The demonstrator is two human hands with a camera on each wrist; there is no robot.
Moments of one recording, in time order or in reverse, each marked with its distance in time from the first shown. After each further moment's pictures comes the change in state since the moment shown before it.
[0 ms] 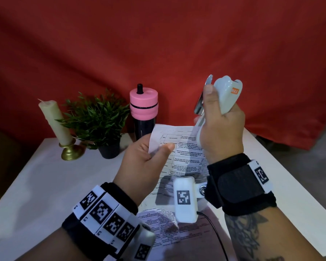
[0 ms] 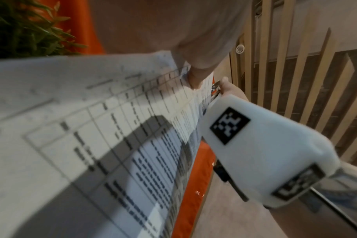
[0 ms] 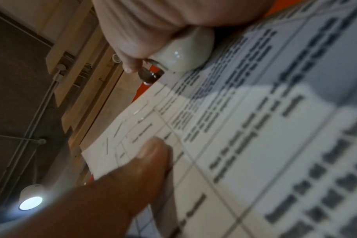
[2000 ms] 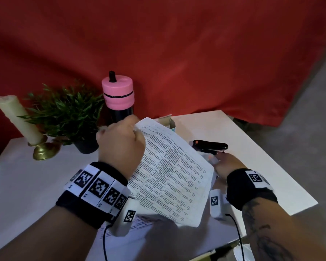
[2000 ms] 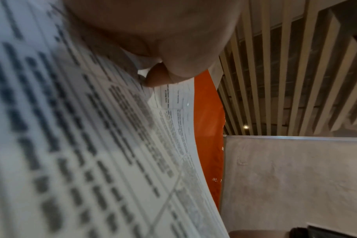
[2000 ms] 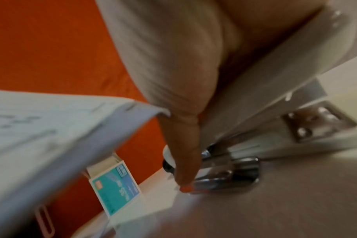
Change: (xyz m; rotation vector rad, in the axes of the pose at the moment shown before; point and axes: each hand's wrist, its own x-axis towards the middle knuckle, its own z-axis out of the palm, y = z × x) left_hand 0.030 -0.017 0.001 1.040 0.143 0.051; right_hand -0.019 0.131 -0.160 -1.115 -0.457 0.782
